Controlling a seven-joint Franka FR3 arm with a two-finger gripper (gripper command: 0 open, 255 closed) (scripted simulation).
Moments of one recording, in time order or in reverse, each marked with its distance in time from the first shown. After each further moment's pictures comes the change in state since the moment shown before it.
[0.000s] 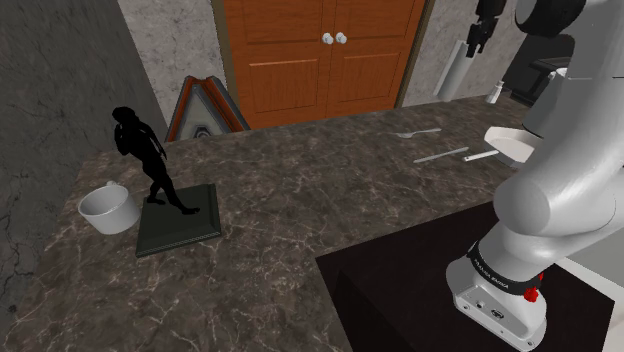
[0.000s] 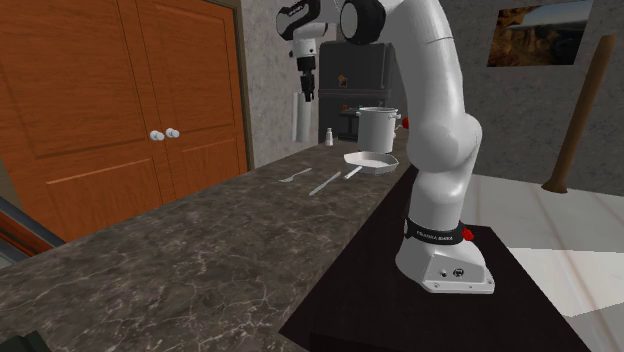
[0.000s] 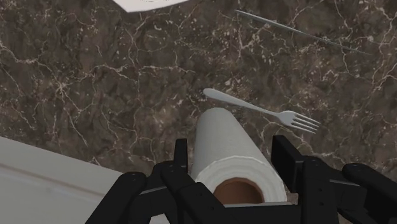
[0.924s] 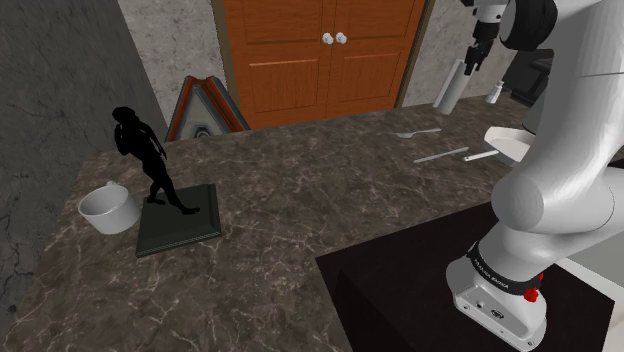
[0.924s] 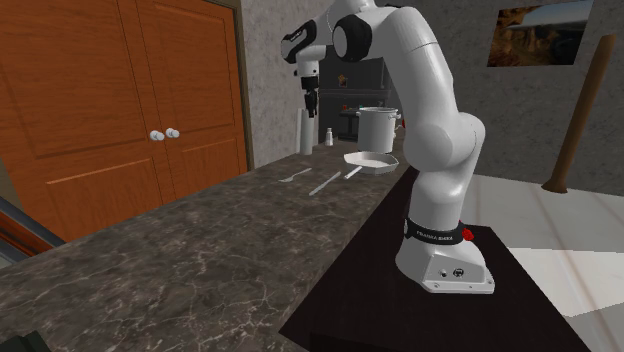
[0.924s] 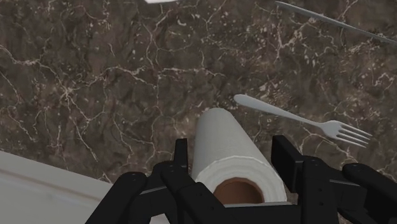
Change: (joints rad) arm -0.079 0.148 0.004 0.033 0.058 0.110 -0.066
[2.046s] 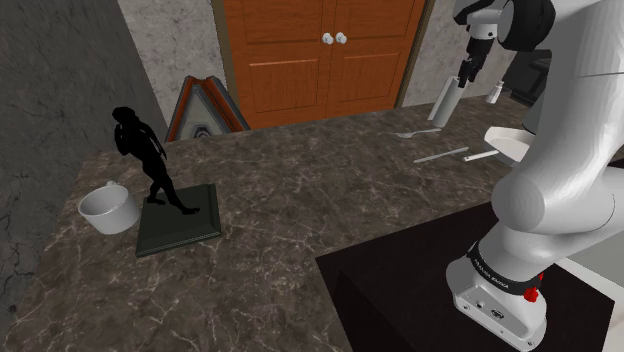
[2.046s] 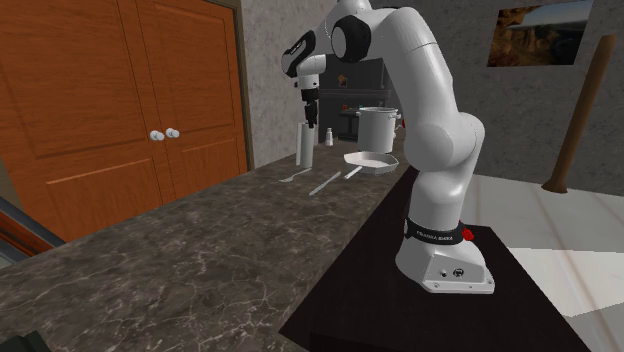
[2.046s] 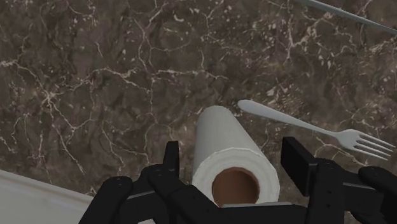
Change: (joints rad) arm 0.012 0.007 0.004 -0.118 0.004 0.122 0.001
